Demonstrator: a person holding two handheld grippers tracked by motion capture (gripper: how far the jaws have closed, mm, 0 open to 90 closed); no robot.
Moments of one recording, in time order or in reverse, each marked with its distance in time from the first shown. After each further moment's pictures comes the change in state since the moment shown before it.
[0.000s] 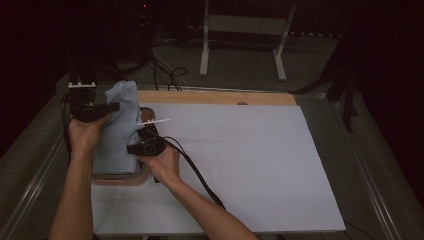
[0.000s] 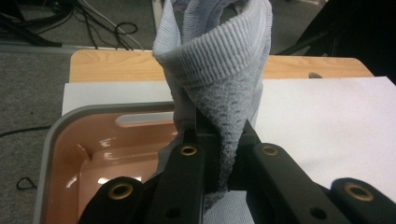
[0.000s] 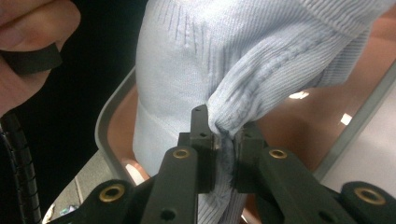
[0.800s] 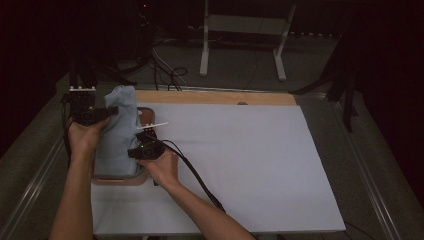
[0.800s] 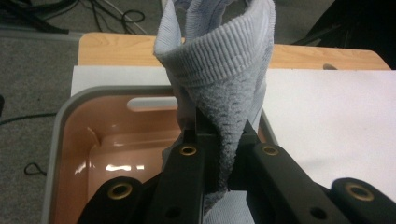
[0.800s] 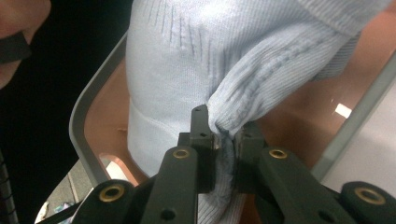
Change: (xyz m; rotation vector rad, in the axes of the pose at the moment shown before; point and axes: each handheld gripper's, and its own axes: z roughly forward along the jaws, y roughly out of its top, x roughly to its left) left arm 0.010 -0.011 0.008 0.037 0.032 -0.027; right arm -0.006 -0.010 0.015 0.035 -0.033 0.016
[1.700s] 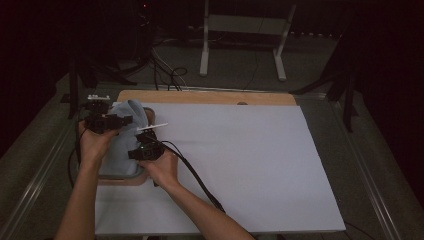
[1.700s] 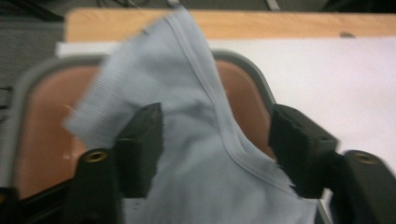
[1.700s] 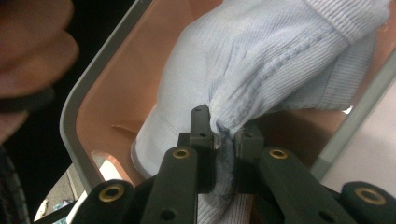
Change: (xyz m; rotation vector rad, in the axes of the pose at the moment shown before) left arm -0.023 -0.022 0.022 0.077 0.006 0.066; right arm -0.002 -0.002 0.005 0.016 -0.006 0.002
